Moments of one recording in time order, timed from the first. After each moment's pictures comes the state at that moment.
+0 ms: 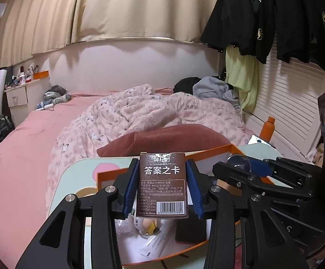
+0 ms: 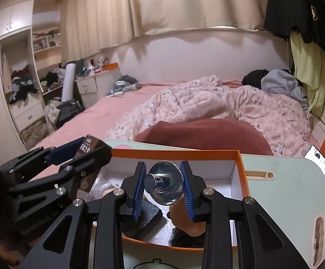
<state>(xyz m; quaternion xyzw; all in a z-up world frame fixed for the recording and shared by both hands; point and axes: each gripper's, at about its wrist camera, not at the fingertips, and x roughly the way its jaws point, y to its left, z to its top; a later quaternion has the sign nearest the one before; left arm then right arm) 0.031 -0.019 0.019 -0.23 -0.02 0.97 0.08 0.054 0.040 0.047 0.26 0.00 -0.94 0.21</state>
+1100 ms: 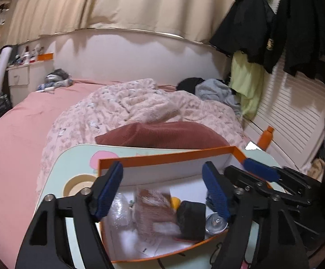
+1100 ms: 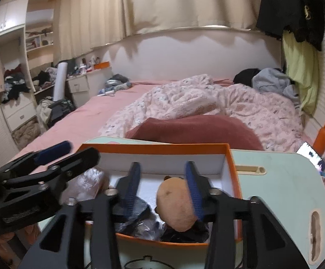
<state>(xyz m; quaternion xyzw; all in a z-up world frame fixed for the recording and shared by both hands) 0.026 -0.038 0.006 -0.25 -0.08 0.96 0.07 0.059 0.047 0.036 0.26 0.01 -0.95 0.17</state>
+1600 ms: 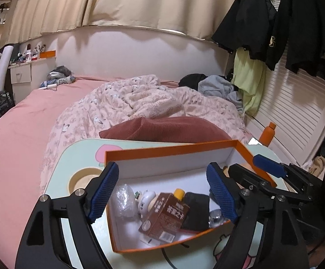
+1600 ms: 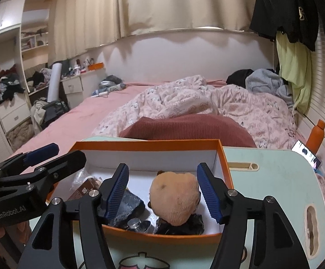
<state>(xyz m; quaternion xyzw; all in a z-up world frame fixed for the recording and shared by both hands) 0.034 -0.039 0.005 -0.26 -0.08 0.96 0.07 0.063 0.054 0.032 0.26 0.00 -0.95 0.16</state>
